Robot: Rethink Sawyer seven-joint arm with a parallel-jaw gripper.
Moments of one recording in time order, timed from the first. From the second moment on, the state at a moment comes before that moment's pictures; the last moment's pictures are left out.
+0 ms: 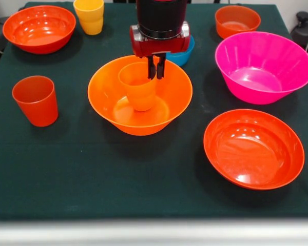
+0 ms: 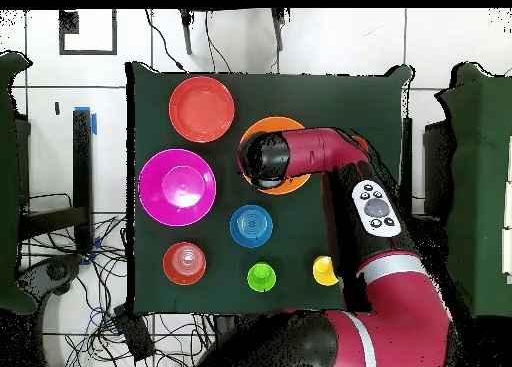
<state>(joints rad) -0.46 -0.49 0.37 1.43 -0.49 0.76 1.69</state>
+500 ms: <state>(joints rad) -0.46 -0.49 0.37 1.41 -0.49 0.76 1.69</state>
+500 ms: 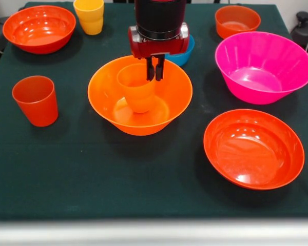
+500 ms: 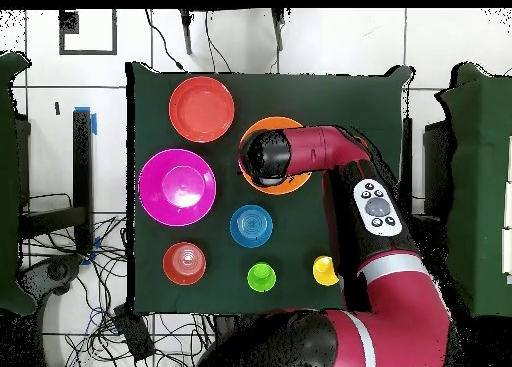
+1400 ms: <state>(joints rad) -0.46 -0.49 0.37 1.41 -0.49 0.76 1.69</state>
